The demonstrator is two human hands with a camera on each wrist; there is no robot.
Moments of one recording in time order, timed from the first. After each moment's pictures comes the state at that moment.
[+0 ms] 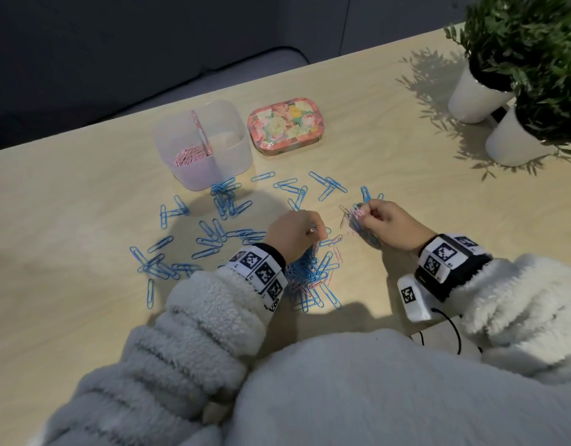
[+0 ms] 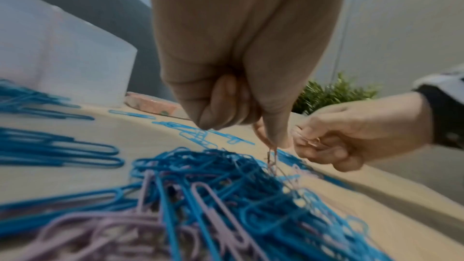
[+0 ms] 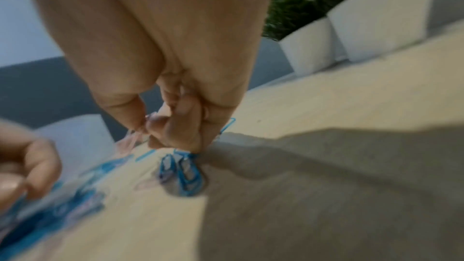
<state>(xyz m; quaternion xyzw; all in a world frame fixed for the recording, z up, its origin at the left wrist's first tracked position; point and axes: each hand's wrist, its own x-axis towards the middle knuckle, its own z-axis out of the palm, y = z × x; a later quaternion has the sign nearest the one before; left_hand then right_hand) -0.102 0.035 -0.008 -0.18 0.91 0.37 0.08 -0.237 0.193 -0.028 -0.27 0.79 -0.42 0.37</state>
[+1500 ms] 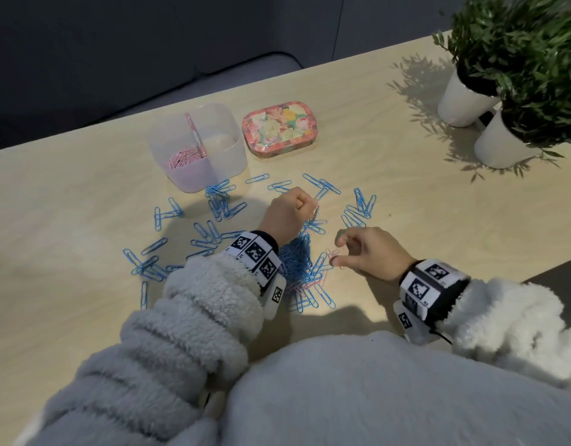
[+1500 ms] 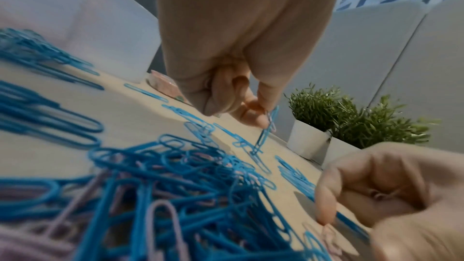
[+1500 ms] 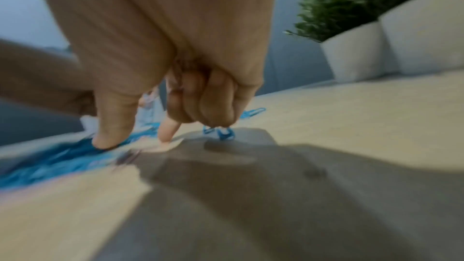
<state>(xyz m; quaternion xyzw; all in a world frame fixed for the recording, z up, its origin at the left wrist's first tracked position) -0.121 0.026 -0.014 -0.28 0.82 0.50 -0.02 -0.200 0.205 -0.023 -0.38 0.85 -0.20 0.32</state>
